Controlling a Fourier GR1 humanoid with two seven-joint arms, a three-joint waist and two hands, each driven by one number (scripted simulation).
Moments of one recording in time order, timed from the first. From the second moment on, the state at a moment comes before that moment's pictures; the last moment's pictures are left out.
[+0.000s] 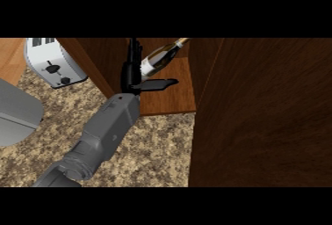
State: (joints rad) left arm -1.03 0.00 -0.08 -0.19 0.57 0.24 -0.85; right arm -0.12 -0.01 0.15 -2.43 -0.12 0.13 0.63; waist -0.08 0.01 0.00
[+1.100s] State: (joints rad) left arm -0.44 0.03 -0.70 -1.14 0.70 0.70 -0.70; right arm -0.05 -0.04 0.07 -2.46 -0.12 0.14 0.60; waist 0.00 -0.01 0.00
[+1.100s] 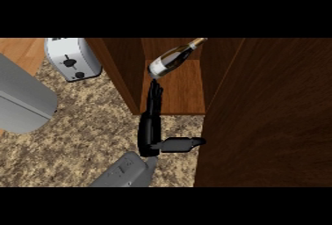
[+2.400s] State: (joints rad) left arm 0.08 0.41 -0.81 -1.94 0.52 0.70 -0.55; right arm -0.02 -0.06 0.12 -2.46 -0.16 0.24 0.65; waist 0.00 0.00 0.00
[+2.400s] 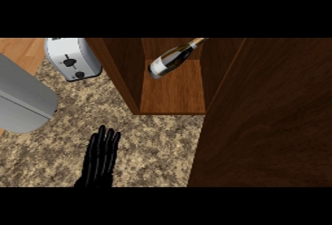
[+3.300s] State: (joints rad) left arm 0.32 0.66 -0.50 -2.09 0.70 0.45 -0.62; right arm 0.13 0.00 0.44 -2.43 -0.19 0.29 0.71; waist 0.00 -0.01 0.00
